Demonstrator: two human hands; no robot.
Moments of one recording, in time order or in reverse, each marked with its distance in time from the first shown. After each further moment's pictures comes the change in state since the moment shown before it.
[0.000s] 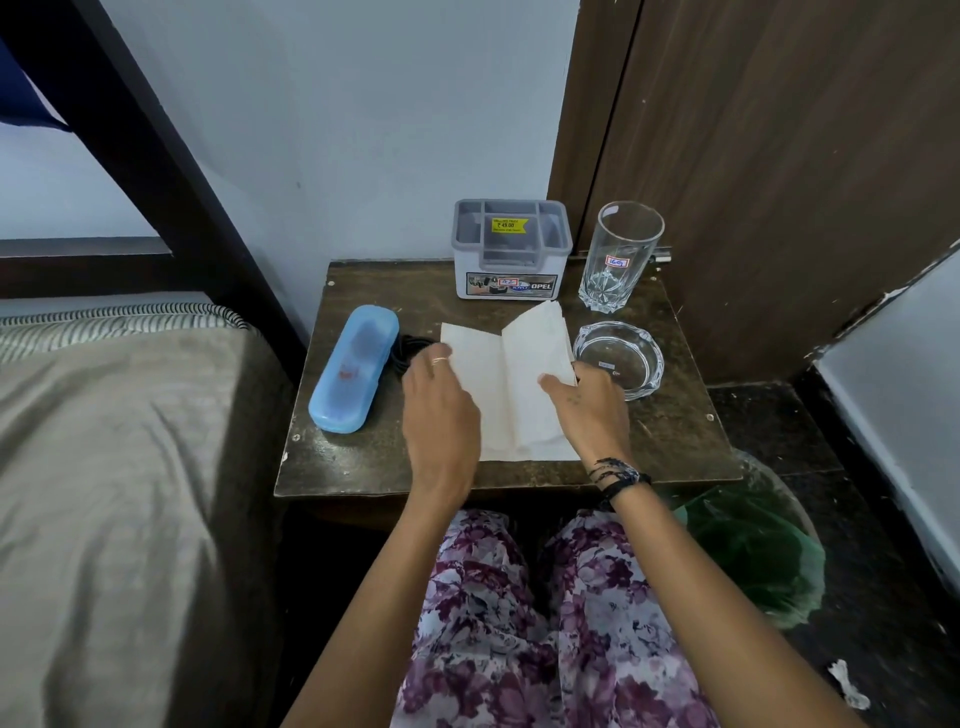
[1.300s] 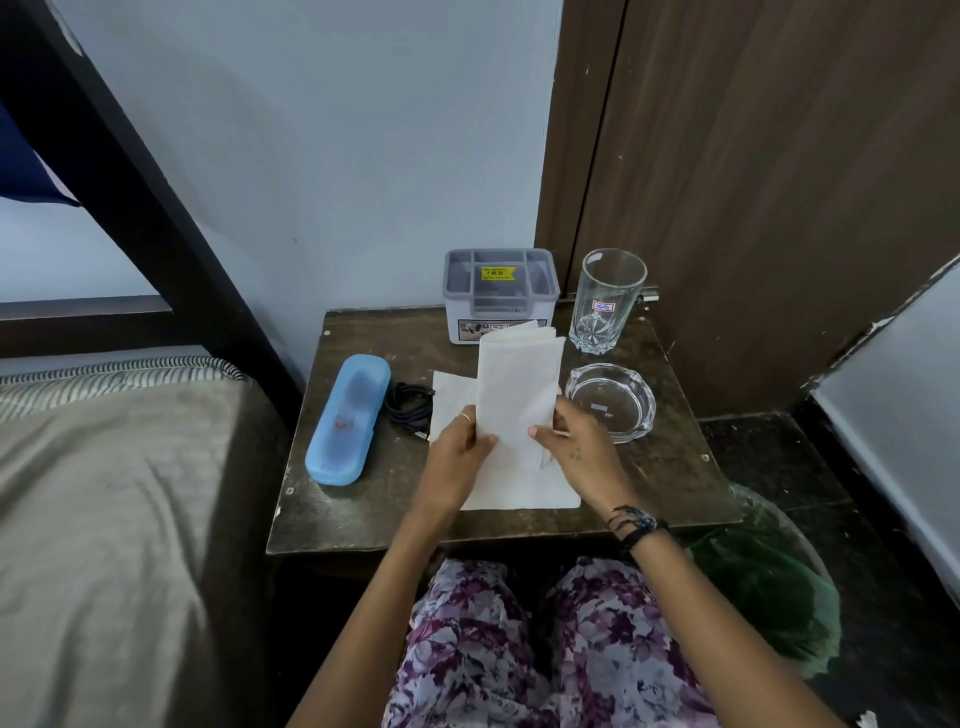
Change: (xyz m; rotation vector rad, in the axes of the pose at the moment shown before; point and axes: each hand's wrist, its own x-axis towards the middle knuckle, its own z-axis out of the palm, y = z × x) left_hand 0.014 -0.005 0.010 -0.592 -0.466 -0.066; right_hand 0.013 0.015 -0.004 0.205 -0.206 -0.227
